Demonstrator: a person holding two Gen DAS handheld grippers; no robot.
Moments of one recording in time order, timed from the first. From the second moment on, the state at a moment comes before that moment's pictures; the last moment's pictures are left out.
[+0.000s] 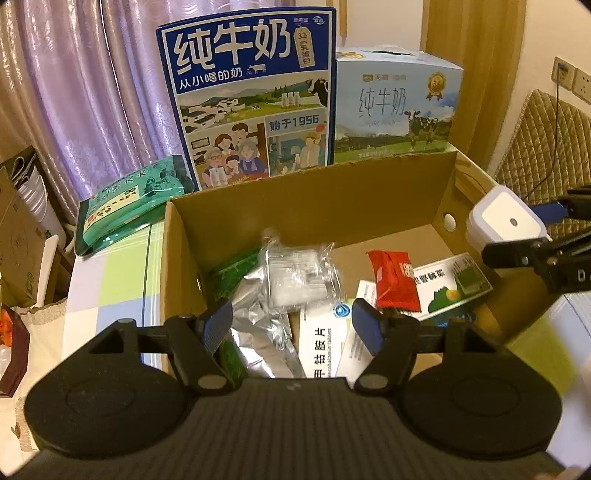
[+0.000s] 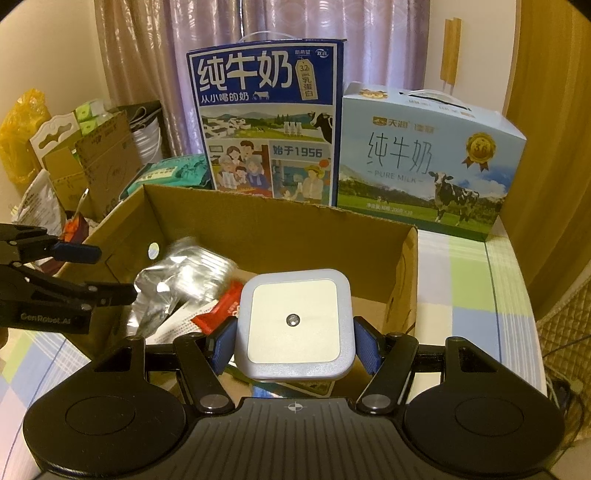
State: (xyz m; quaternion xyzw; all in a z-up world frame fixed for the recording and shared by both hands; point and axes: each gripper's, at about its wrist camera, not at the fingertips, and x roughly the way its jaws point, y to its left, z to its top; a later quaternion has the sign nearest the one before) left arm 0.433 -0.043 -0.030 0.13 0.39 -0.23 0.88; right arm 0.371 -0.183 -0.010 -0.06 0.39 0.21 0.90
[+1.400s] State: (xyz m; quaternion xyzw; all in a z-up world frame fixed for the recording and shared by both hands) left arm 0.422 -0.032 -0.024 0.12 0.38 -0.24 0.89; right arm 0.380 -0.181 -0.008 -0.03 0.38 0.20 0.90
